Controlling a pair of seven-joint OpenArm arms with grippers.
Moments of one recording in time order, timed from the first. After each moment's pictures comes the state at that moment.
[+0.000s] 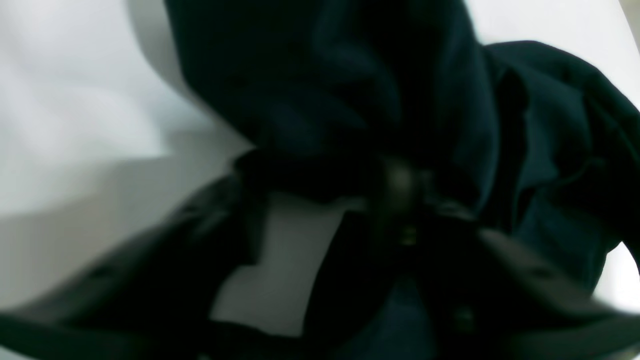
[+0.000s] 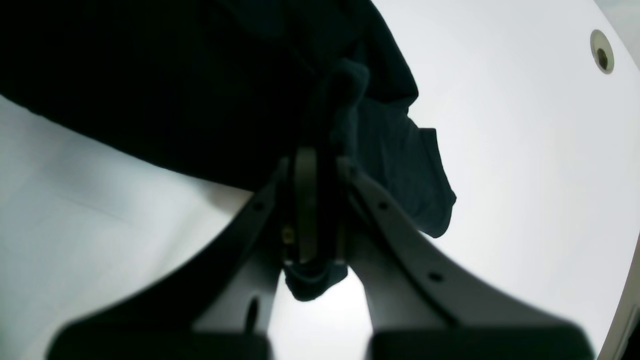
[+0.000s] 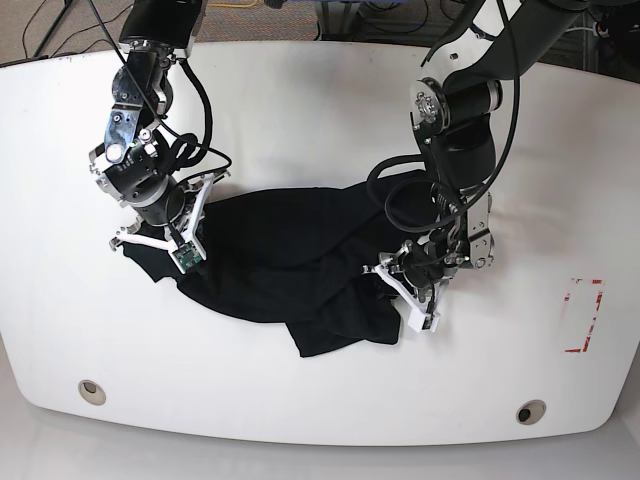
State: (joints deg) left arm -31.5 7.0 -27.1 40.6 3.8 -35.5 31.3; right arm -0.3 6.0 12.1 113.2 3.9 40.7 -64.8
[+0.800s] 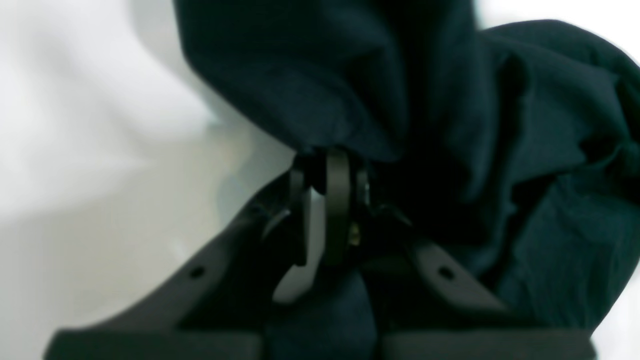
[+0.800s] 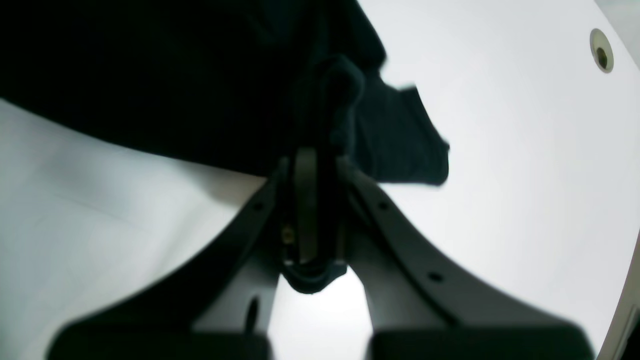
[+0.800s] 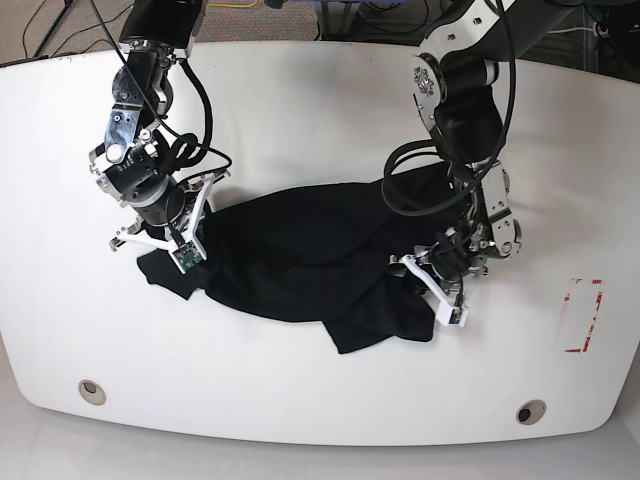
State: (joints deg) left arm -23.2 6.9 -27.1 63.7 4.3 -37.9 39.8; right arm -0.2 6.0 12.0 113.2 3.7 40.8 -64.8
